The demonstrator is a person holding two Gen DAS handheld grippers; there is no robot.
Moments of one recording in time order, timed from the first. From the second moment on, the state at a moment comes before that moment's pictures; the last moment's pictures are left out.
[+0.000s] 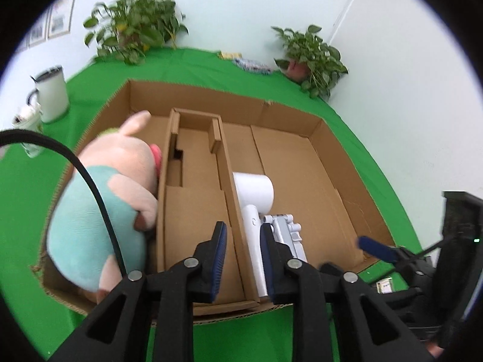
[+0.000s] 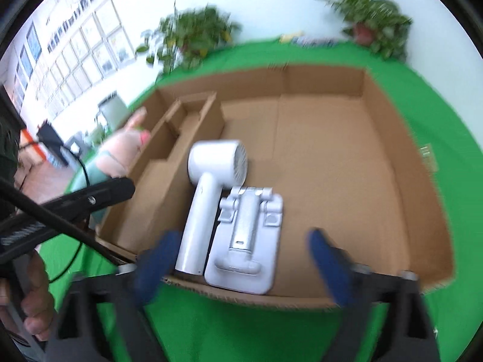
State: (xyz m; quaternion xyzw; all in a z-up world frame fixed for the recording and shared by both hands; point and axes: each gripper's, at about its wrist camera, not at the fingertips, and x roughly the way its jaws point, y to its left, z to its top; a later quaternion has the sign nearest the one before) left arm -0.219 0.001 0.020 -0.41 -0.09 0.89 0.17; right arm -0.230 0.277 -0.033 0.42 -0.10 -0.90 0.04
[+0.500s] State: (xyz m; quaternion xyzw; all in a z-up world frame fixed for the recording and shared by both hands) left arm -0.107 0.018 0.054 -0.23 0.04 0.97 0.06; right arm -0.119 0.265 -0.001 0.32 -0.04 -0.95 -0.03
